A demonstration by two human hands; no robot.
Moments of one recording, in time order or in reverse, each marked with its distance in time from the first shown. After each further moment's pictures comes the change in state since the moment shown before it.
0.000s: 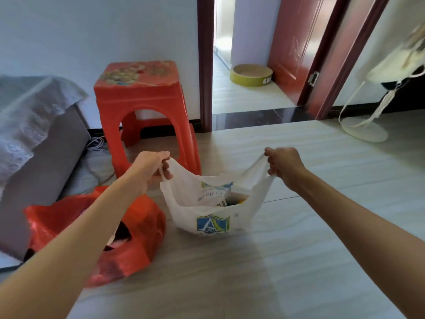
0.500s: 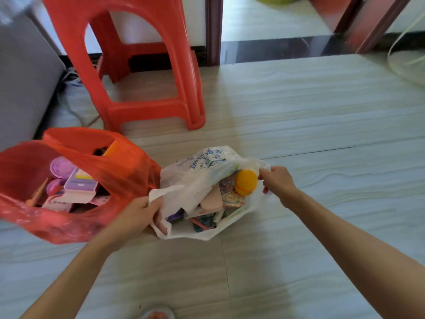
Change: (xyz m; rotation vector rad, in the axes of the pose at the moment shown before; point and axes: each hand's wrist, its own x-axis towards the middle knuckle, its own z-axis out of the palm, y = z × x) left_hand 0.001 -0.198 -0.012 0.399 -0.190 -0.195; right_hand 0.028 0.189 0.050 -0.478 -0.135 0.261
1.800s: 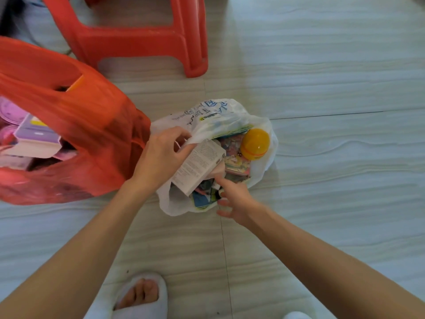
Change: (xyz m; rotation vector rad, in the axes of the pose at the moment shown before) left_hand 0.085 -0.015 0.054 0.386 0.308 0.655; right_hand -0.028 0.066 0.128 0.418 -0.360 0.570
